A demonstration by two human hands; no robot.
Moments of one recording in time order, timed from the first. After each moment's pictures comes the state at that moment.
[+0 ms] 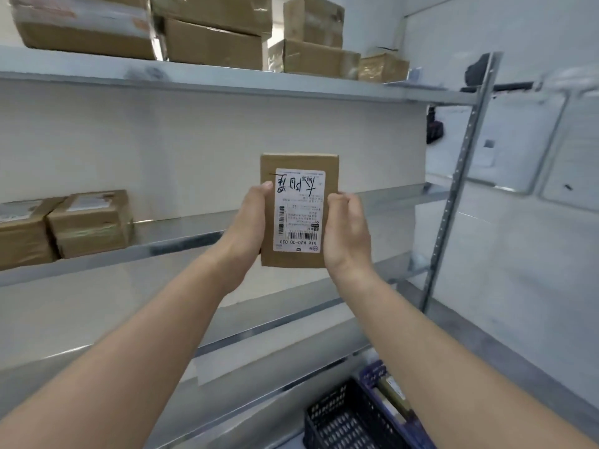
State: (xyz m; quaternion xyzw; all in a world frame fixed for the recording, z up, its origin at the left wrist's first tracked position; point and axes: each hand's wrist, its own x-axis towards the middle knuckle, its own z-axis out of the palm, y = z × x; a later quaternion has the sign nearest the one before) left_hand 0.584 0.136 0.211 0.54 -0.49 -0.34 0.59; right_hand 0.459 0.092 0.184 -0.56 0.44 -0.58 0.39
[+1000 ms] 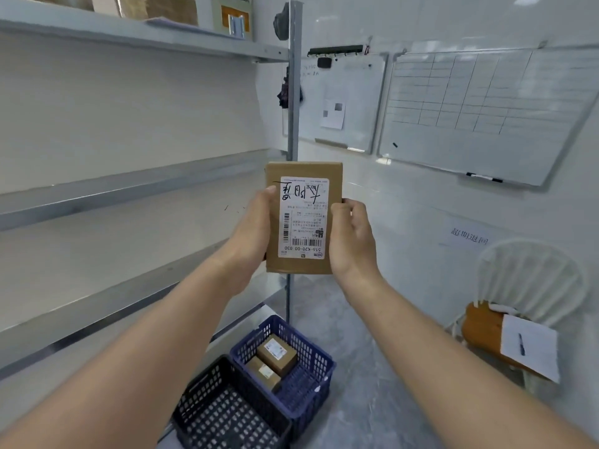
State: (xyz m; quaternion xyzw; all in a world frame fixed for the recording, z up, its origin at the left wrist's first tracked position) left_hand 0.139 0.025 0.155 0.48 -0.55 -0.48 0.49; right_hand 0.000 0.026 0.124 -0.47 0.58 -0.60 0.30
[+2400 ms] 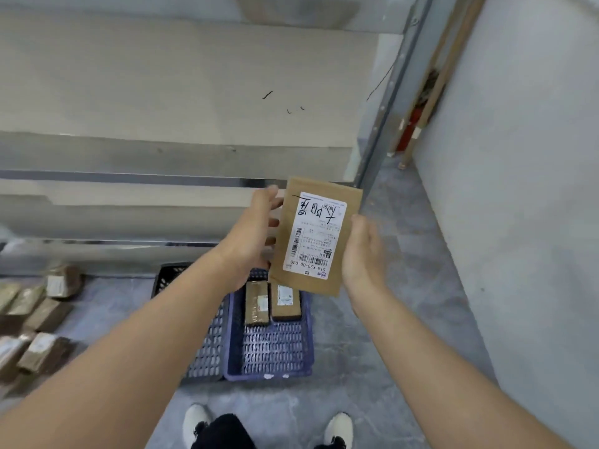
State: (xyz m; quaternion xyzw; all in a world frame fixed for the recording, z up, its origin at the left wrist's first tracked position) left_hand -0.047 -0.449 -0.073 0.71 -0.16 -0.47 0.50; right_hand -0.178 -0.536 -0.122 -0.54 0.57 -0.27 0.55
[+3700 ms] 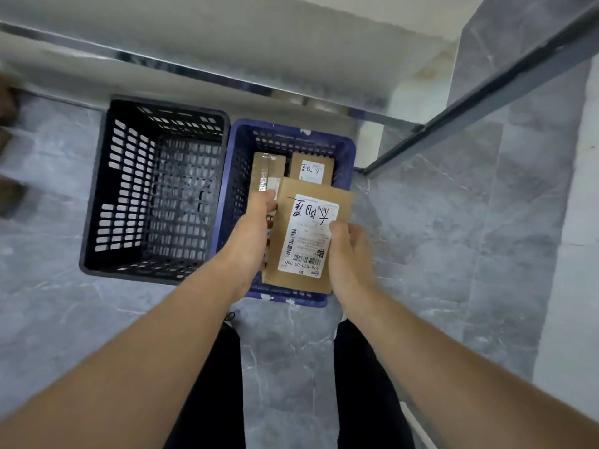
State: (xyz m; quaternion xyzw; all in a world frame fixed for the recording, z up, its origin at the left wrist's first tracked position) left_hand 0.004 -0.467 -0.528 0.71 0.16 -0.53 0.44; right_hand -0.114 -0.545 -0.555 -0.54 0.63 0.09 0.55
